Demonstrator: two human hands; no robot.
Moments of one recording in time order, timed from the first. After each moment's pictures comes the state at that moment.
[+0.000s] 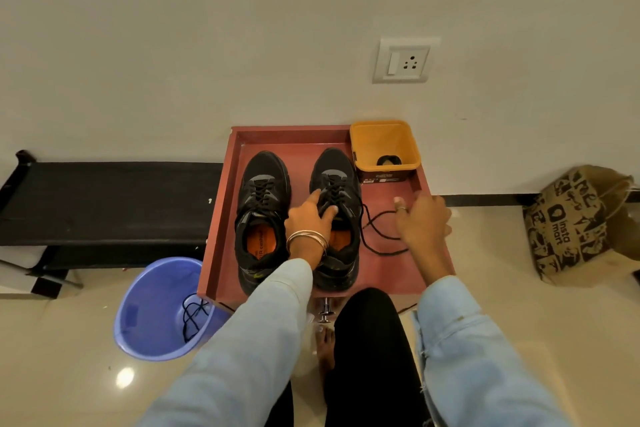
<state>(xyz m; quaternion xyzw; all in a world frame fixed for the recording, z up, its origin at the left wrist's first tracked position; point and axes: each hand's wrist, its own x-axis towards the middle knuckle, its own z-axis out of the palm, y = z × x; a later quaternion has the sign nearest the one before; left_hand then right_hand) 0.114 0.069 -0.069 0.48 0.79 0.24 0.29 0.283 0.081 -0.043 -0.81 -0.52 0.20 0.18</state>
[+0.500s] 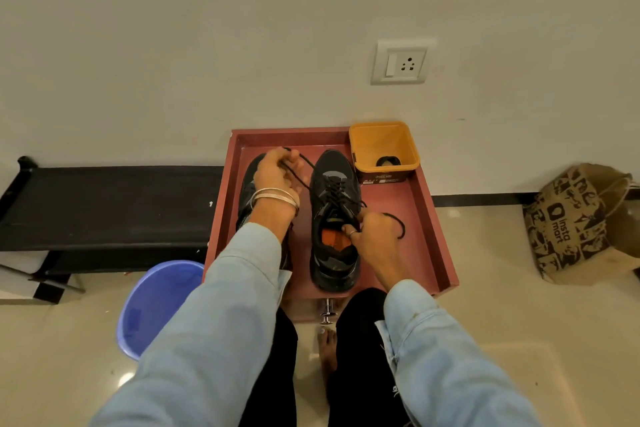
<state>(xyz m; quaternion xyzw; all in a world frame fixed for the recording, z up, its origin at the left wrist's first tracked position) 0.073 0.106 0.001 0.05 0.54 0.62 0.57 0.233 0.070 -0.078 -0.69 -0.65 0.27 0.15</state>
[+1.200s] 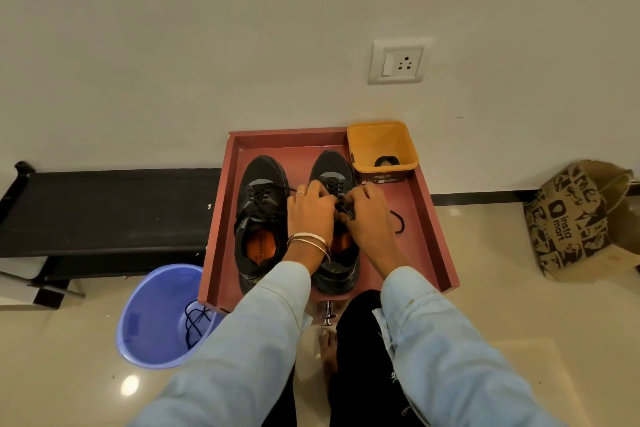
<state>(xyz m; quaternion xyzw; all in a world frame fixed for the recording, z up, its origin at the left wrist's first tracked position) 0.113 0.076 -0.051 0.70 0.70 0.10 0.03 0.226 0.083 -0.063 -0.63 -0.73 0.16 0.20</state>
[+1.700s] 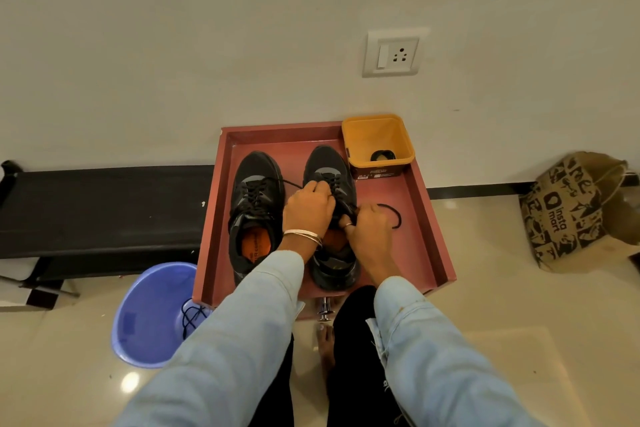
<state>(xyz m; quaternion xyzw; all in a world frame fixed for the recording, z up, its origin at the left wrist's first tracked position) 0.112 0.088 -0.065 0.70 0.68 0.18 0.06 0.228 0.072 -0.083 -0.72 -0.64 0.22 0.16</state>
